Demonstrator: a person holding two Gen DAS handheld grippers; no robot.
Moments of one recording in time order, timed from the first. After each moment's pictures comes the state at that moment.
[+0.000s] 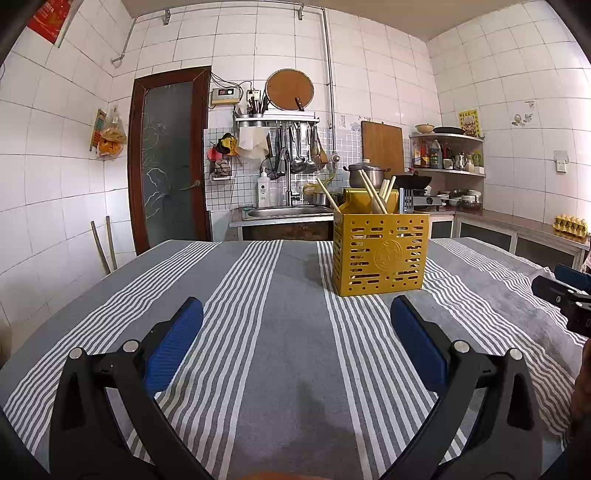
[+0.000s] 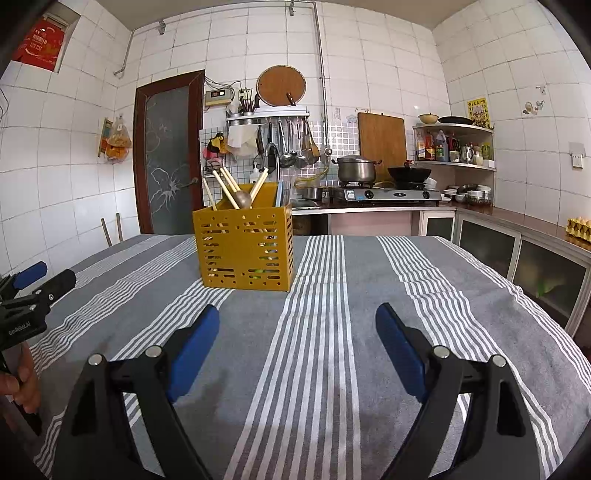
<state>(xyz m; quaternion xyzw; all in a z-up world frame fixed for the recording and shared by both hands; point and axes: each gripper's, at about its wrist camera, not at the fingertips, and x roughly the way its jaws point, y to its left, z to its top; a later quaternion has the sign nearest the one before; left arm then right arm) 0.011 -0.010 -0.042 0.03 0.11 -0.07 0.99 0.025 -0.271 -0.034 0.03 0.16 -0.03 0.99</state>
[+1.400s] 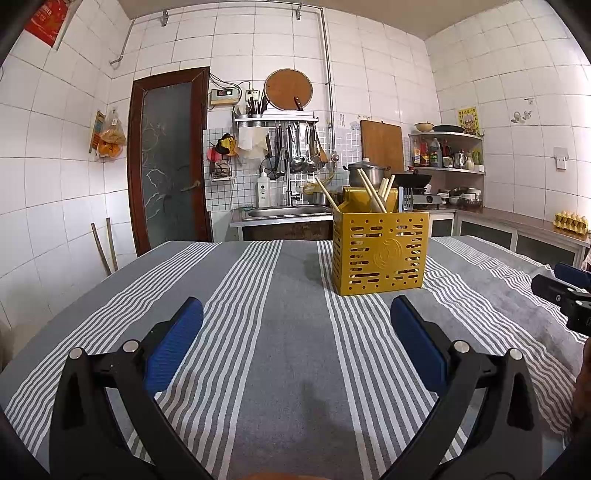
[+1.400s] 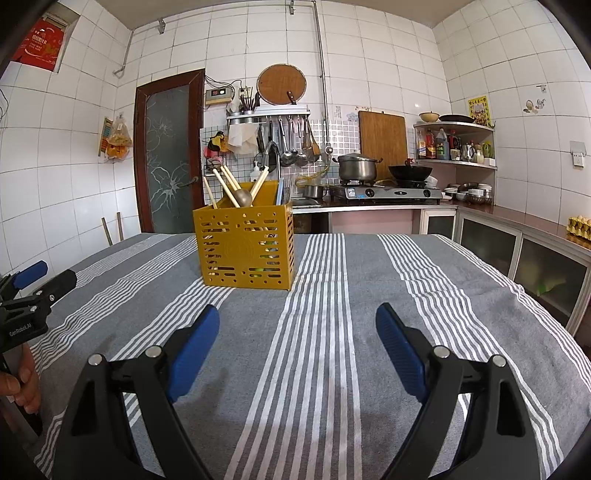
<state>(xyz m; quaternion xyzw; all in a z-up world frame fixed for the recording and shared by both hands) 0.010 -0.012 -0.041 0.03 0.11 -0.07 0.99 0.027 -0.270 -0.038 0.02 0.16 -0.03 0.99</state>
